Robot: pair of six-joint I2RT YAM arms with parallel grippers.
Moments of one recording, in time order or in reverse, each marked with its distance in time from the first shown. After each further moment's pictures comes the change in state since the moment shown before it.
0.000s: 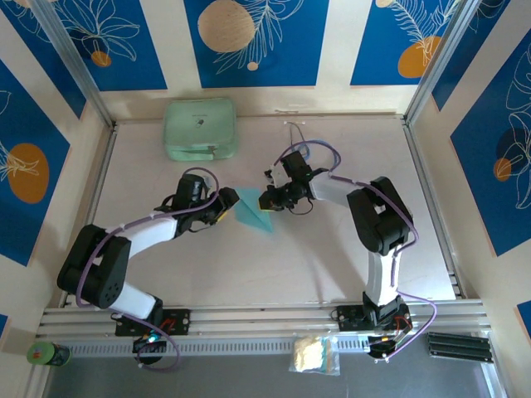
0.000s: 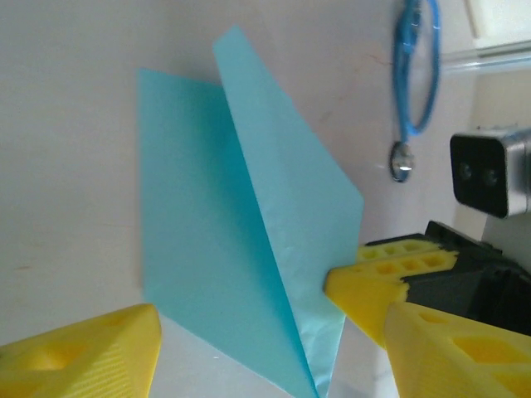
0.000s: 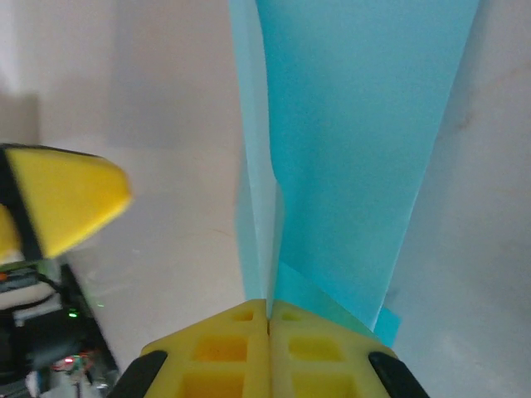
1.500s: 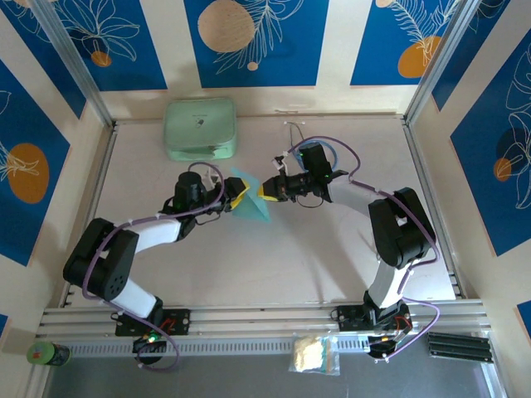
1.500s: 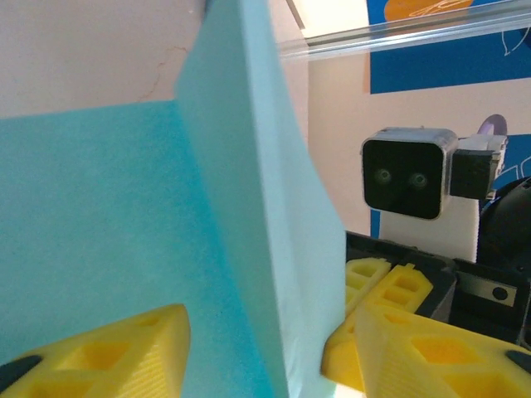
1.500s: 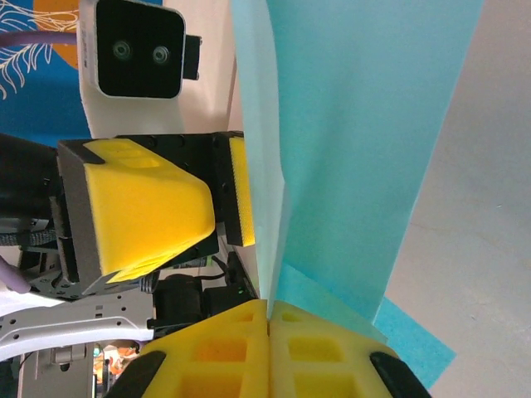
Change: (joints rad) left arm -0.022 0.066 -0.025 0.438 0.176 -0.181; right arm -0.067 -0.154 -0.127 0.266 -0.321 0.268
